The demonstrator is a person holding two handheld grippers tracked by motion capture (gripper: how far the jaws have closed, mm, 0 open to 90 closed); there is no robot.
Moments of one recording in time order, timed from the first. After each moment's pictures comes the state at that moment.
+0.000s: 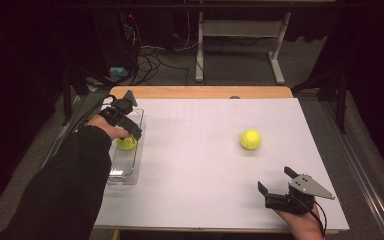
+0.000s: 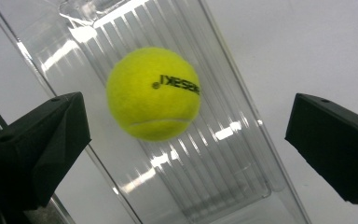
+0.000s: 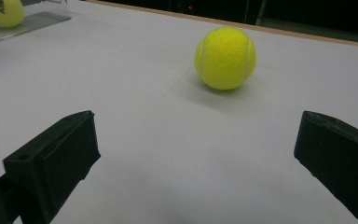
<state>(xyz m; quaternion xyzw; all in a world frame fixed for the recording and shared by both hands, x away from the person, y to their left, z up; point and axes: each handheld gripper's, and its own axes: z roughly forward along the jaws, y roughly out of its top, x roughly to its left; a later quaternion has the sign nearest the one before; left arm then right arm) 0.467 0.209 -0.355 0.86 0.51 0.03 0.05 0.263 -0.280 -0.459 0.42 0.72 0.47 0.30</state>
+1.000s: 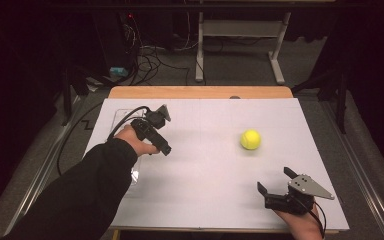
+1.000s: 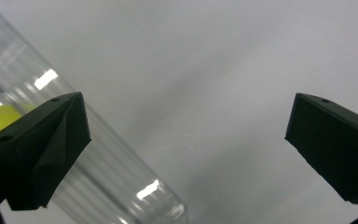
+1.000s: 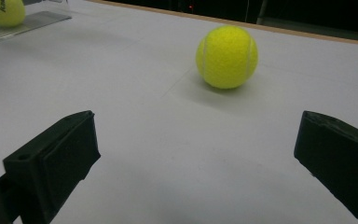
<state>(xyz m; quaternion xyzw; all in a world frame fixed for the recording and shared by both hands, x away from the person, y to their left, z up) 0.423 0.116 -0.357 0.91 0.41 0.02 0.08 0.263 -0.280 -0.460 0.42 0.72 0.47 0.30</state>
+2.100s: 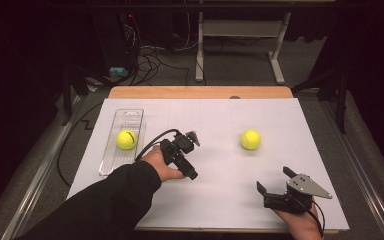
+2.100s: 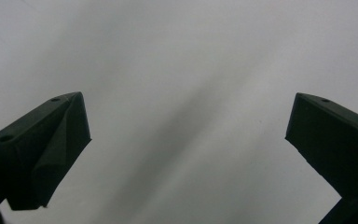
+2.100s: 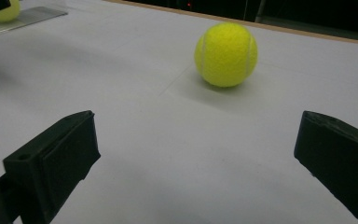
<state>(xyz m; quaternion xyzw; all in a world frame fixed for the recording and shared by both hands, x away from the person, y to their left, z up) 0.377 0.050 -0.393 0.94 0.33 -0.01 0.11 0.265 -0.278 -0.462 0.42 0.72 0.46 0.30</state>
